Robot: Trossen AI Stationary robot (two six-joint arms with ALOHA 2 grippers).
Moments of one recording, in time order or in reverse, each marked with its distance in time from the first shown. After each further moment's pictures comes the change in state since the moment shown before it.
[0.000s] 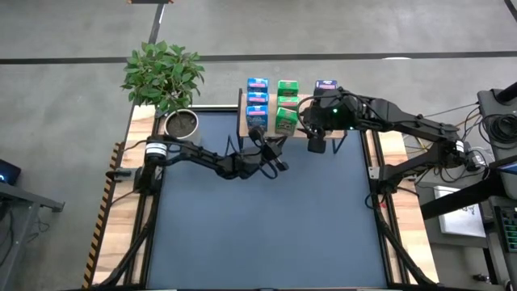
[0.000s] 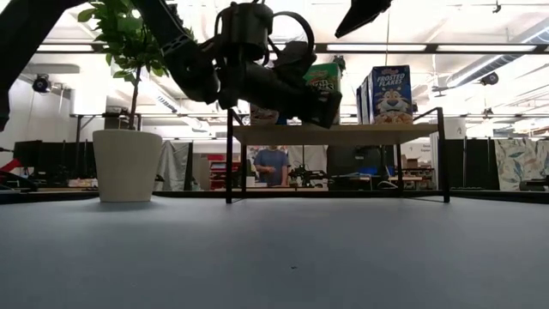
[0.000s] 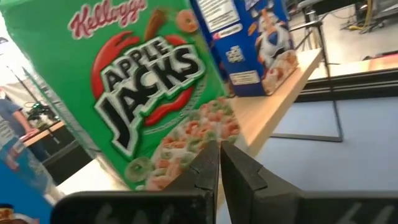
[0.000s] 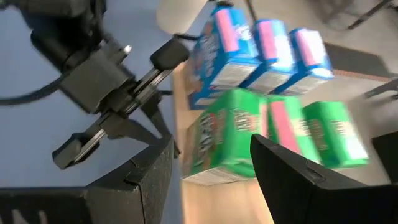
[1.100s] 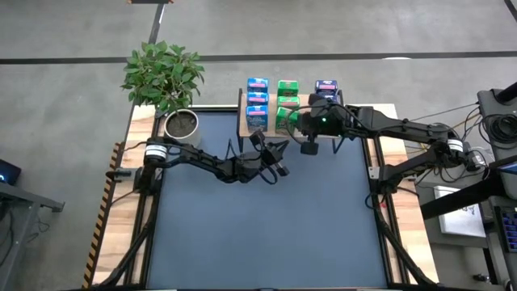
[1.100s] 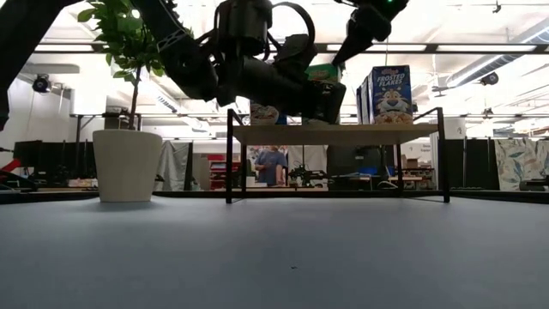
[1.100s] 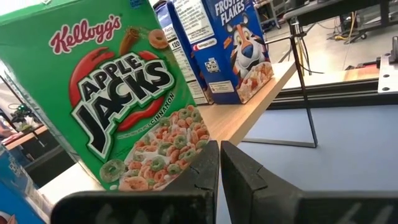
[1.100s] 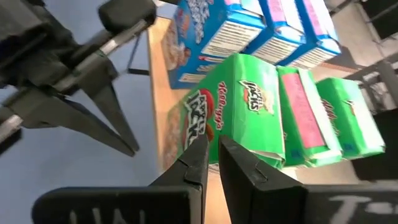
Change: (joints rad) left arm -0.041 0.000 -0.002 0.008 0.002 -0.028; right arm -0.003 0.008 -0.194 0.179 0.104 -0.040
